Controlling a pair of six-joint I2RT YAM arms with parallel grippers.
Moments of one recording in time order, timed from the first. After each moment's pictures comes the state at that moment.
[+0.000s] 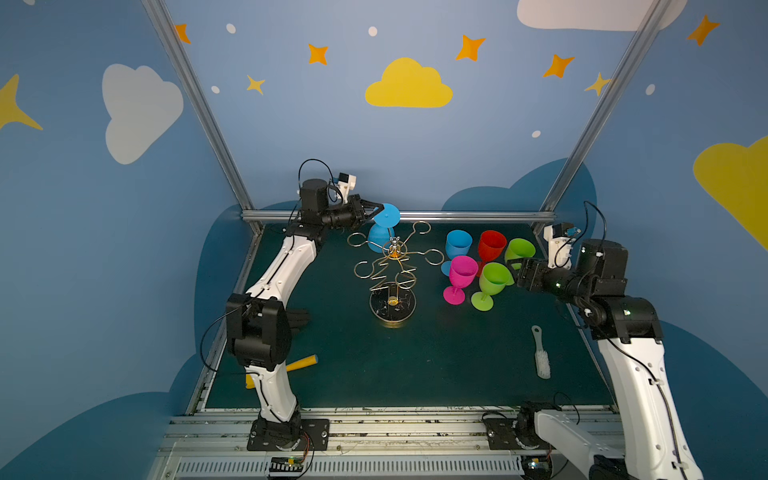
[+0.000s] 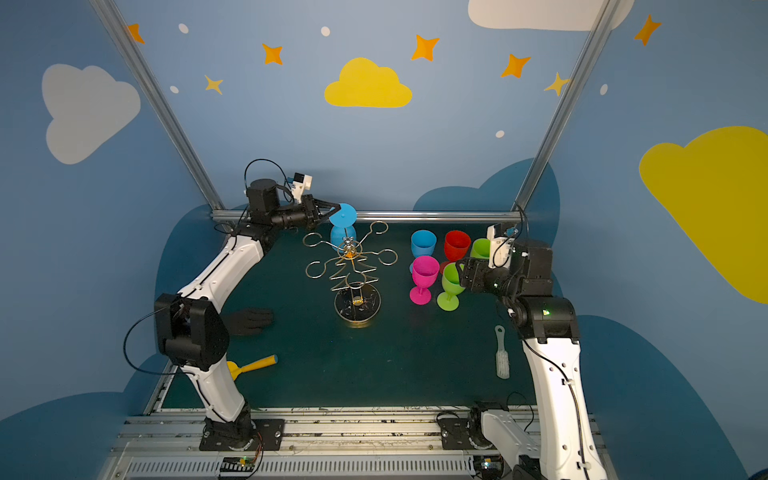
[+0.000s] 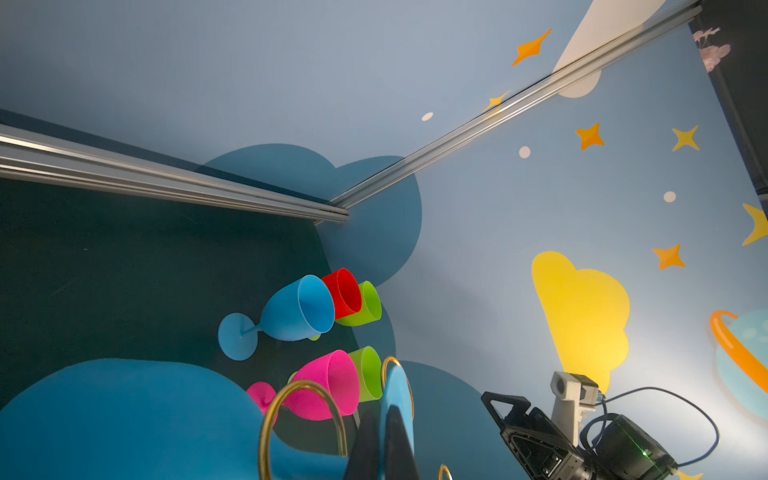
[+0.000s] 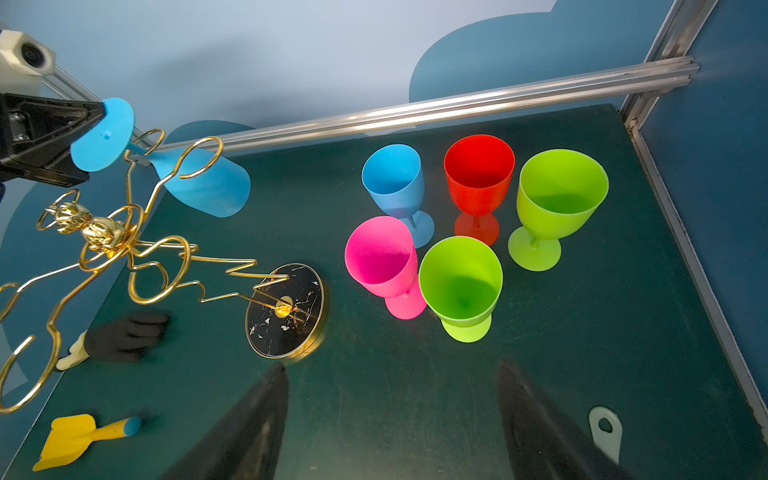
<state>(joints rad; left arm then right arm) -0.17 1.85 1.70 -0.04 0.92 -0.91 0.05 1.00 1.34 -0.89 -0.26 0.15</state>
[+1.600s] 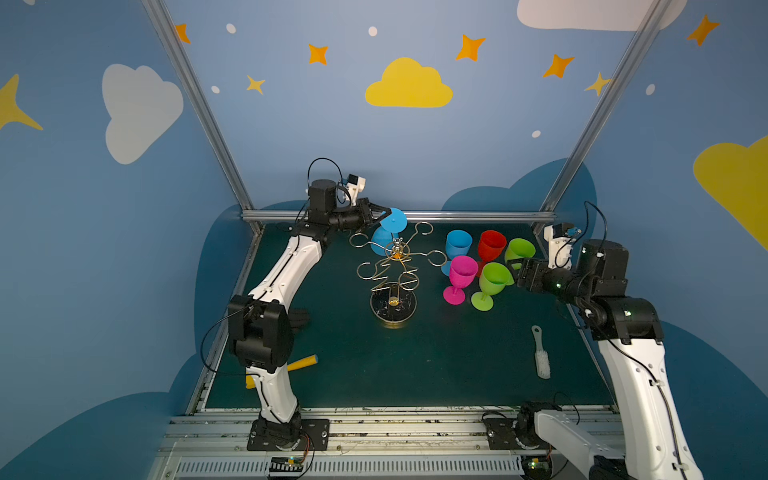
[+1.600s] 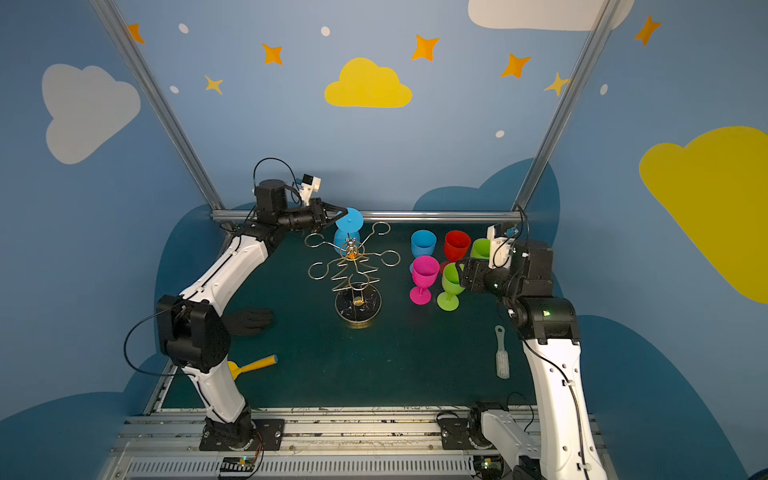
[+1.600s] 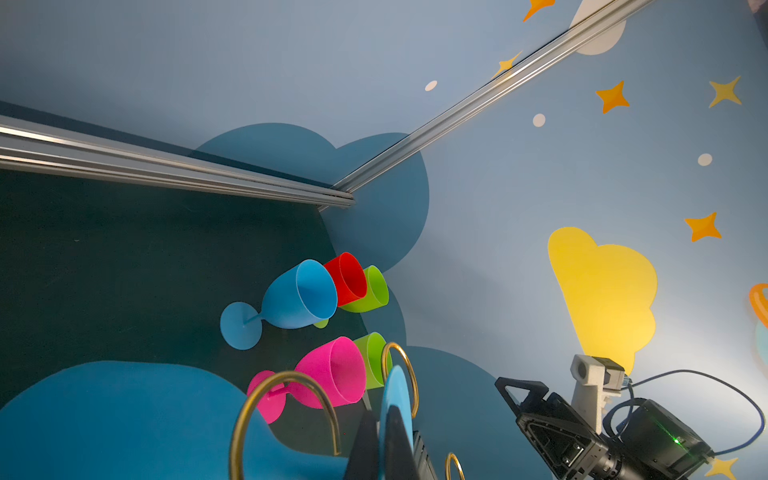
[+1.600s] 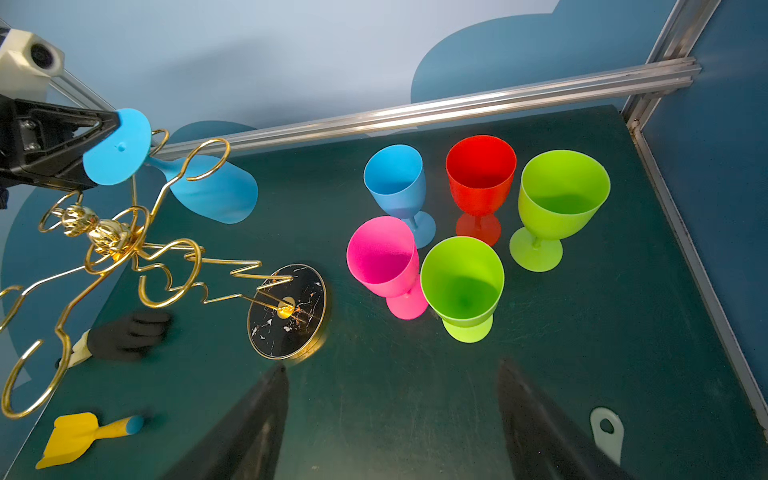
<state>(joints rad) -0.22 1.86 1.74 -0.14 0.89 -0.82 0.05 1.00 1.34 -0.90 -0.27 0.15</state>
